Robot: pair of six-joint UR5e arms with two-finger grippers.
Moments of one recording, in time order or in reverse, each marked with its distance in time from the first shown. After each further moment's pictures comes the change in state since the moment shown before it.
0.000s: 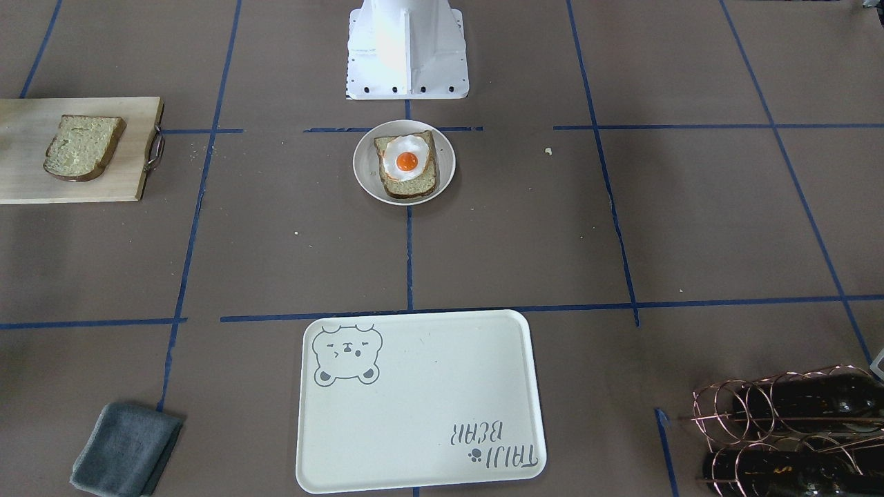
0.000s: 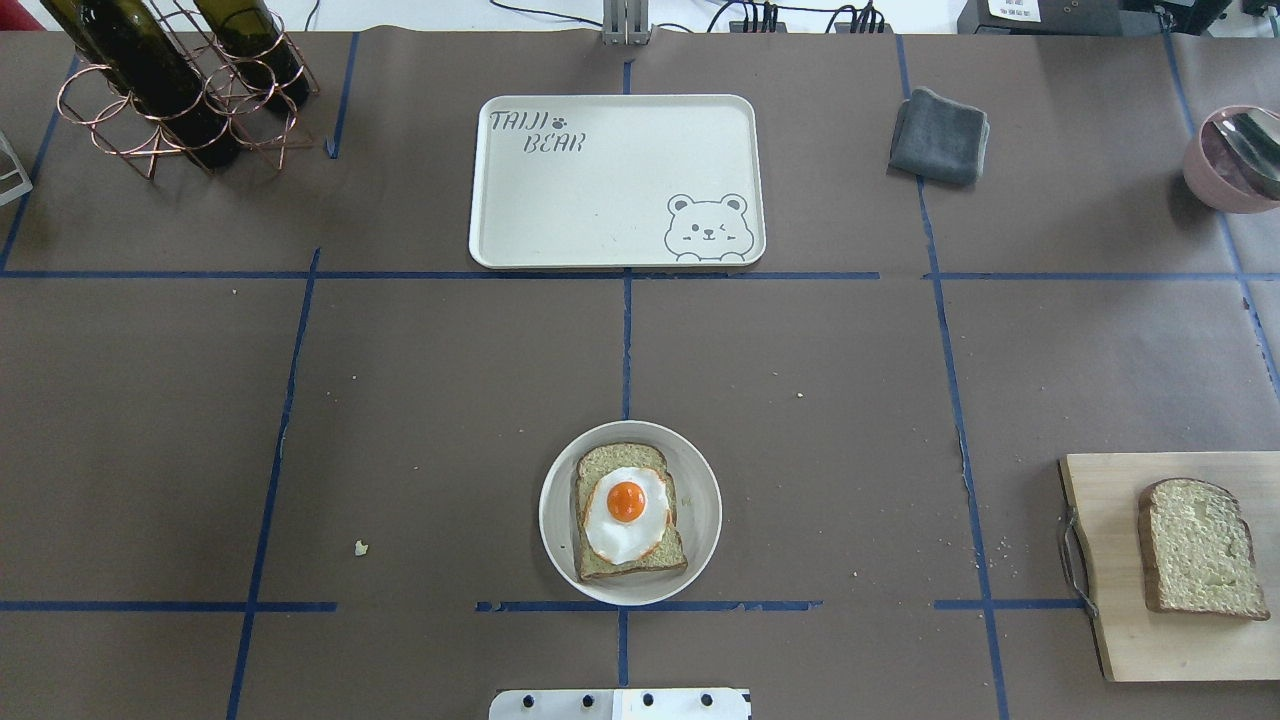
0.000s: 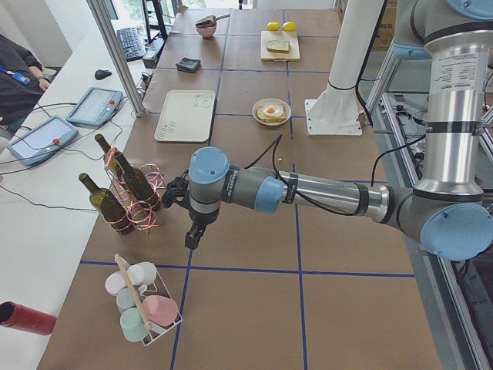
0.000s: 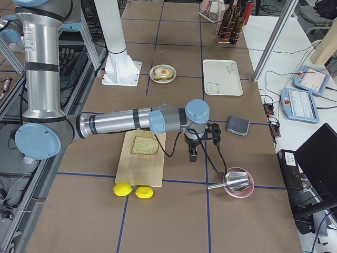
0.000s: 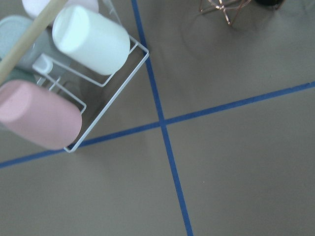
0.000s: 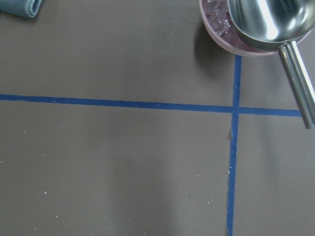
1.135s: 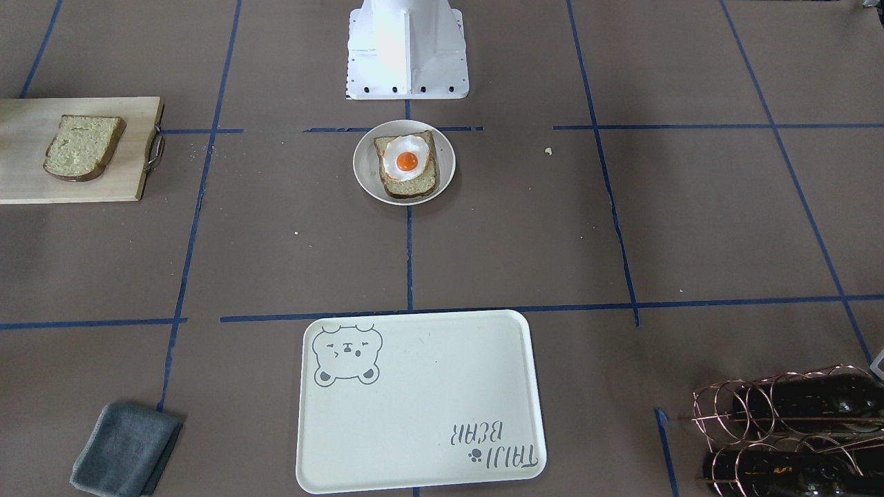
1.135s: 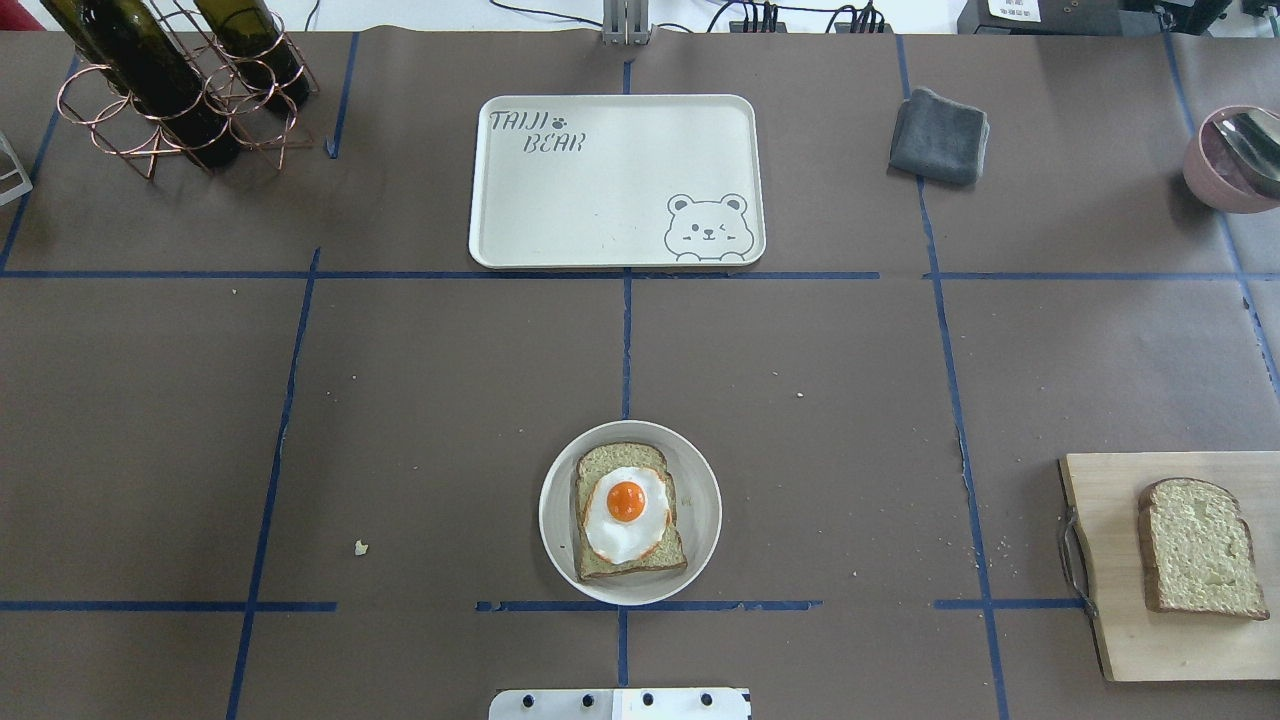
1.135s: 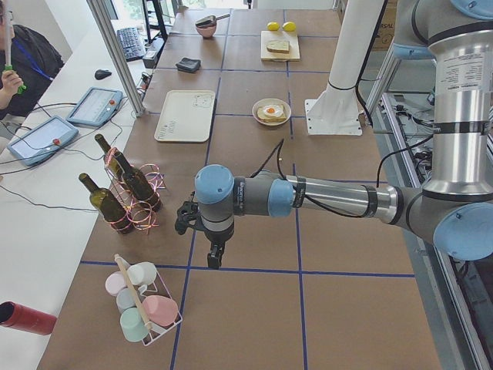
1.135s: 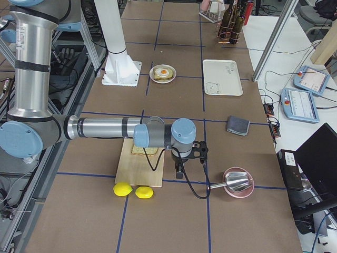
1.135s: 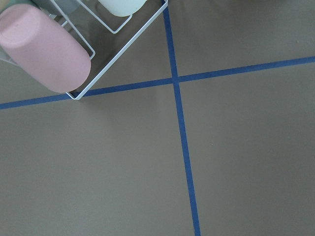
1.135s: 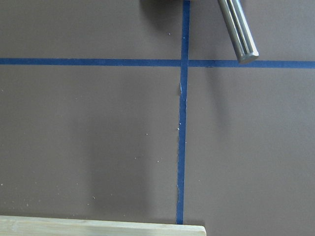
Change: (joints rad) left arm -0.043 0.045 -0.014 0.244 0.001 0.011; right arm 0.083 -0.113 -0.026 0.002 -0.025 -0.114
